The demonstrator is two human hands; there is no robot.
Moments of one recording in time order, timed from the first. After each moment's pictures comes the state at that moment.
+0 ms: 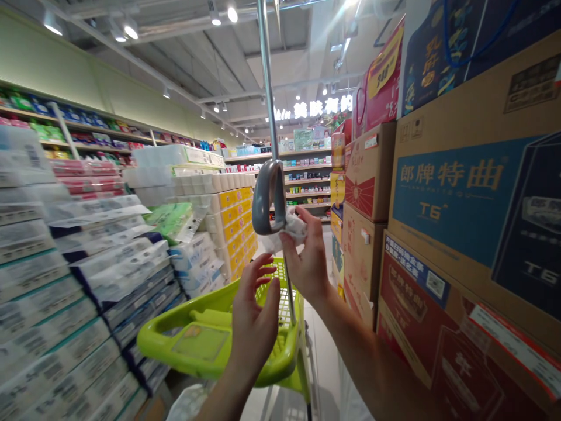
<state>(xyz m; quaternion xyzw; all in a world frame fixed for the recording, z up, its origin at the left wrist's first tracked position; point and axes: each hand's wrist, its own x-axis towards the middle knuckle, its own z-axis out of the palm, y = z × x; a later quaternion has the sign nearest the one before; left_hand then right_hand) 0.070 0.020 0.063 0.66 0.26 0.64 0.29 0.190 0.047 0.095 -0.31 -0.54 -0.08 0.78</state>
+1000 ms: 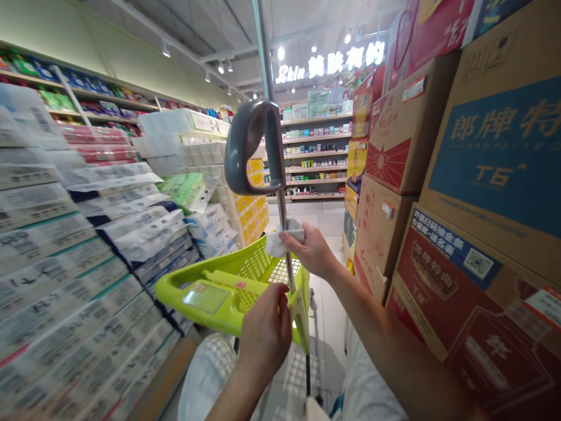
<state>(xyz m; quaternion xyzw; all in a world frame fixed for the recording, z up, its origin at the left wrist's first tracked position) 0.035 0.014 -0.023 0.82 0.42 0.39 0.03 0.189 0.069 0.042 -0.34 -0.64 0.30 0.62</state>
